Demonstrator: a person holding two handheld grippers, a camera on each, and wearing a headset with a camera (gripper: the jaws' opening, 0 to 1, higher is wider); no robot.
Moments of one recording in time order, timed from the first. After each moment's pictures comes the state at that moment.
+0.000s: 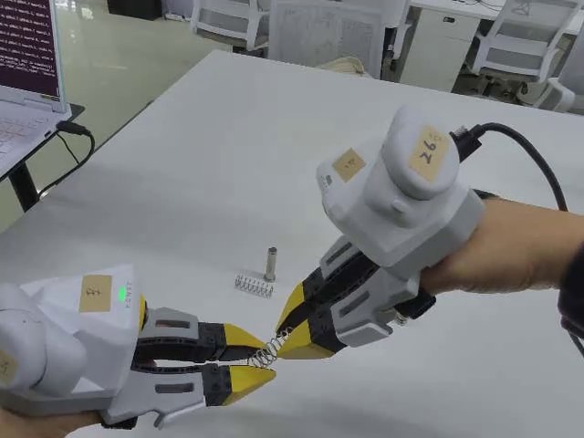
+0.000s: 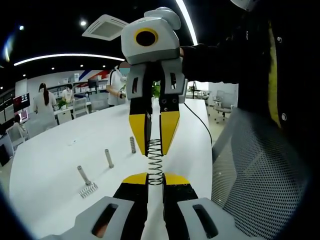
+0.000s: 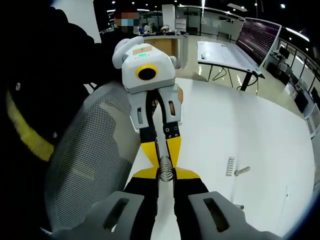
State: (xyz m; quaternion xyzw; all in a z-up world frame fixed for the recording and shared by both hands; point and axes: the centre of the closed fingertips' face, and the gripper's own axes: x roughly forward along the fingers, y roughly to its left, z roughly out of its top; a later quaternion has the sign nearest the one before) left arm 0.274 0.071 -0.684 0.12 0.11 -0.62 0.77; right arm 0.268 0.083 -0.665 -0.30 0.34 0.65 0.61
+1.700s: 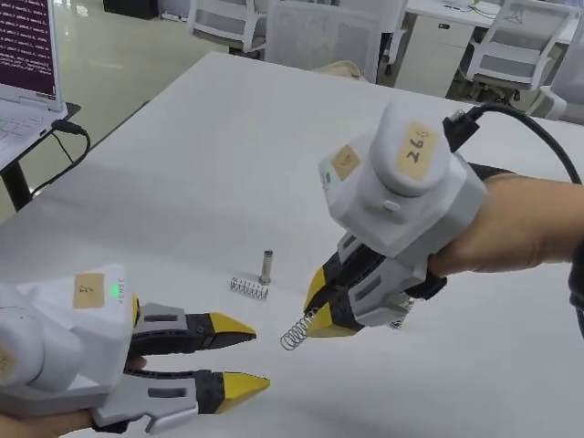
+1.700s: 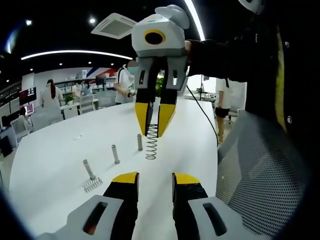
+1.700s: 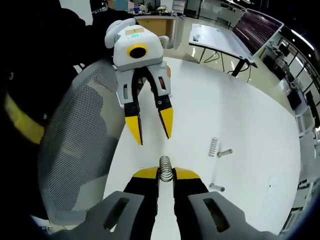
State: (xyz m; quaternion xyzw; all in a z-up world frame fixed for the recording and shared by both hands) left arm 0.285 0.078 -0.689 0.10 0.12 -0.59 0.79; right arm 0.297 0.047 -0.667 -0.39 0.37 0.59 0.60
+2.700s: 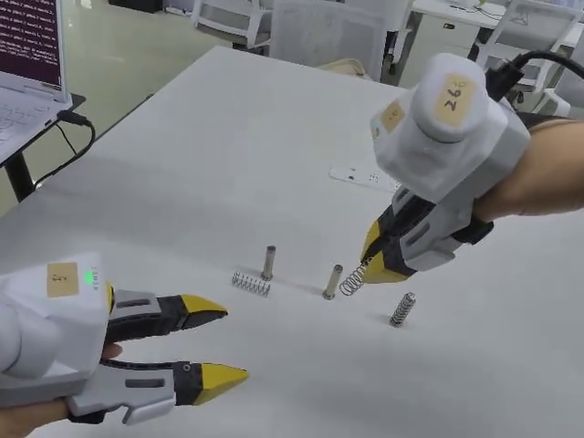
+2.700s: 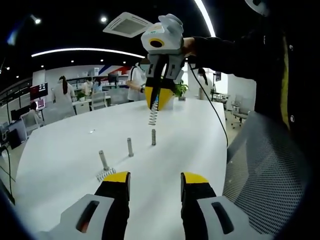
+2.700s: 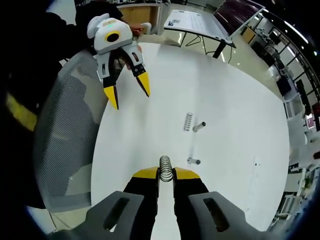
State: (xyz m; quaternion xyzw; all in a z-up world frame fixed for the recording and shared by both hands) left arm 0.297 0.104 -0.692 0.09 0.13 -0.55 0.82; right arm 0.344 -0.002 -0.653 -0.43 0.40 0.52 0.62
